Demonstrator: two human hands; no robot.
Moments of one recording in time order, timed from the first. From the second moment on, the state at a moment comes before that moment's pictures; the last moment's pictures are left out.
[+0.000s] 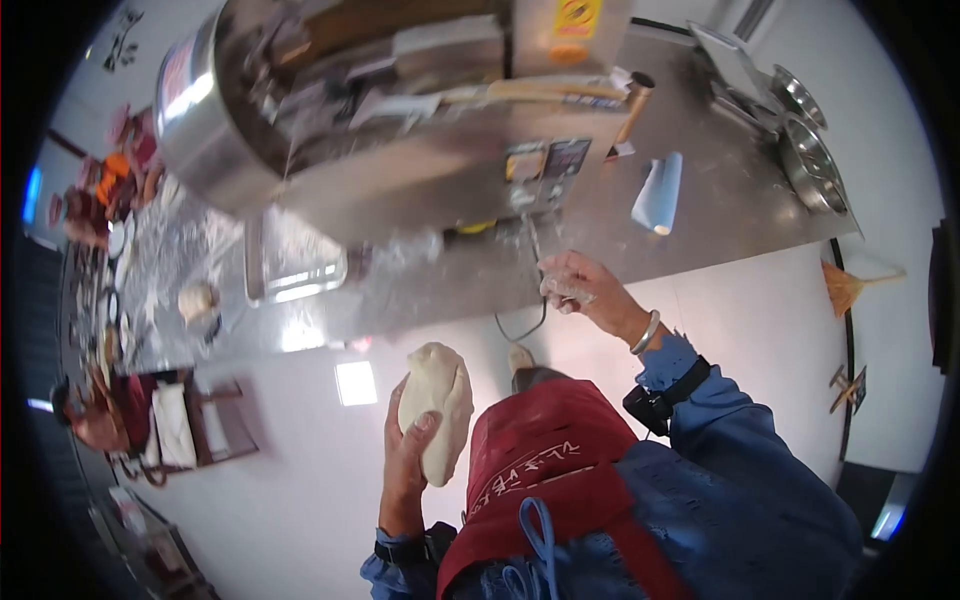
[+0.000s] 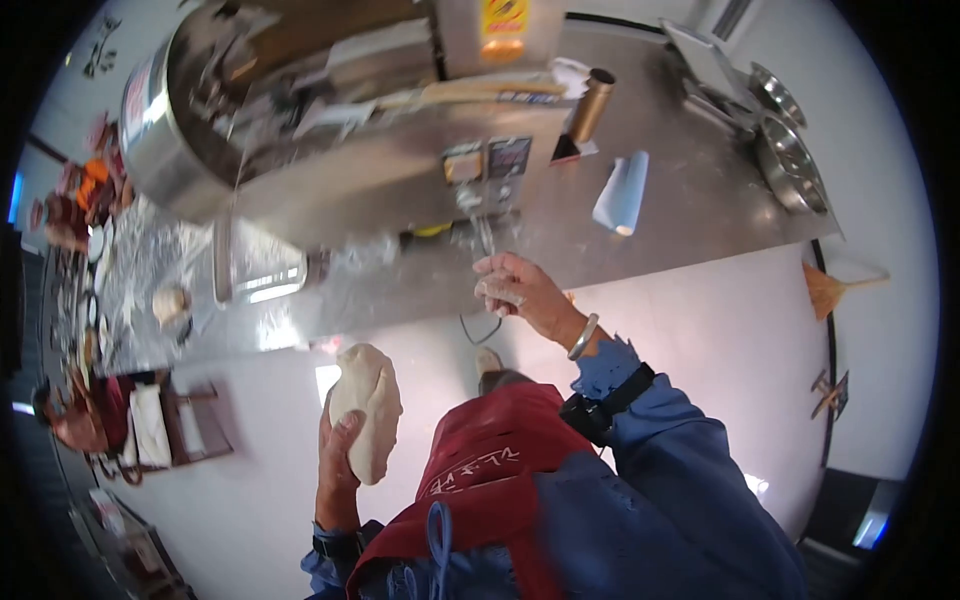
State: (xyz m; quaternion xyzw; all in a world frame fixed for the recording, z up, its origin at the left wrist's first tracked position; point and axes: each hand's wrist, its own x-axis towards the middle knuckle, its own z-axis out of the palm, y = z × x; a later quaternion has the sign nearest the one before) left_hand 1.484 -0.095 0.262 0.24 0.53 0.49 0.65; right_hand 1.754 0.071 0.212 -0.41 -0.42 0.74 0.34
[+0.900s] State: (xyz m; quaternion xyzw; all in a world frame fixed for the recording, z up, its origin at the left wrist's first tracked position) left_hand 1.514 -0.241 0.216 0.37 0.52 0.44 0.63; right_hand 1.687 -0.113 0.211 -0.37 -0.43 0.81 0.13
